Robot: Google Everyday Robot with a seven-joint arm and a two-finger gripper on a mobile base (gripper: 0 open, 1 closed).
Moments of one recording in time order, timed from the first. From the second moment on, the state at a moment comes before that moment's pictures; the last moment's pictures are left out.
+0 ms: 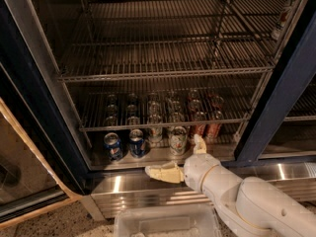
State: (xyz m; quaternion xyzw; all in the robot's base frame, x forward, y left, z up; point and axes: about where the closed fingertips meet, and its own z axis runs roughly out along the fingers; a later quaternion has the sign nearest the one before) arm 0.483 -0.044 0.711 -0.24 0.76 0.22 0.57
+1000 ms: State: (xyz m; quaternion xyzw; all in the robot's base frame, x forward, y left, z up) arm 0.478 -0.008 0.663 -0.23 0.77 0.24 0.55
